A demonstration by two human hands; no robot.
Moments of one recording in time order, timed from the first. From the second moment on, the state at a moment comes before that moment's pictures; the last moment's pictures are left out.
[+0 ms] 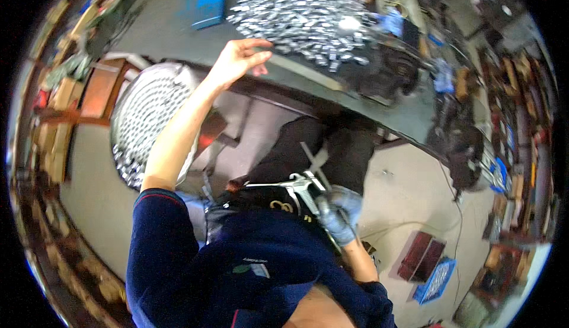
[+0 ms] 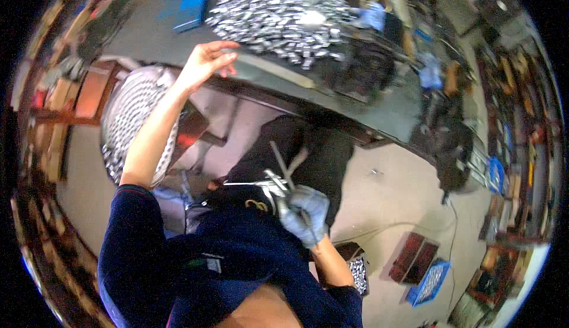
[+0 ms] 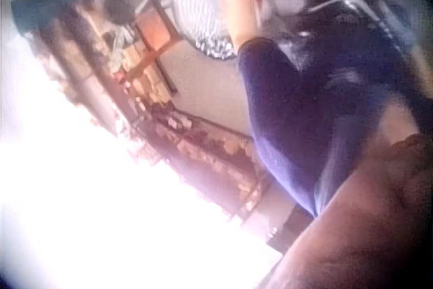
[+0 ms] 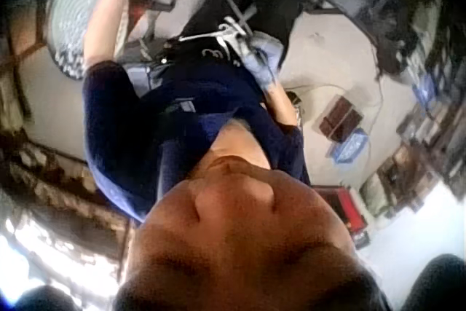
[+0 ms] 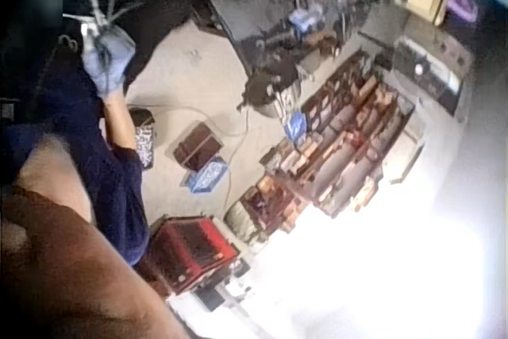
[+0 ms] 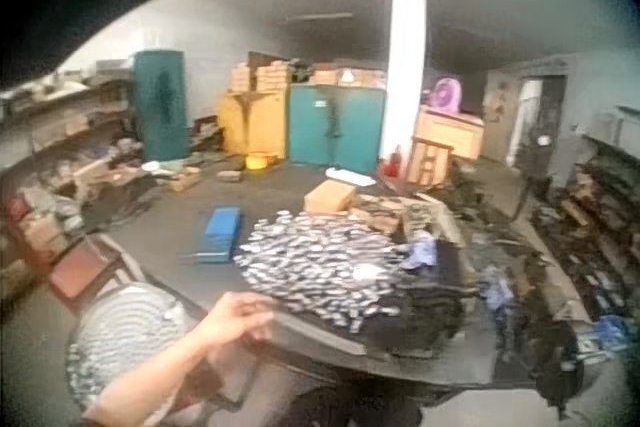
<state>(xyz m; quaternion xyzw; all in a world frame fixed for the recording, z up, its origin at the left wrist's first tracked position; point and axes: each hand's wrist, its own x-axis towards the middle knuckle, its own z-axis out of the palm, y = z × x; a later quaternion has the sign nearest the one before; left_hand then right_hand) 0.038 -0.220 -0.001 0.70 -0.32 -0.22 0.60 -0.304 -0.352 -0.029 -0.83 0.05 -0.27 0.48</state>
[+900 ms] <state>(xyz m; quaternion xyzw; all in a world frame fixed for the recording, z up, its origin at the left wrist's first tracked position) 0.013 0.193 -0.061 0.99 0.11 0.06 -0.05 -0.294 -0.330 -0.033 -0.80 0.03 -0.19 0.56</state>
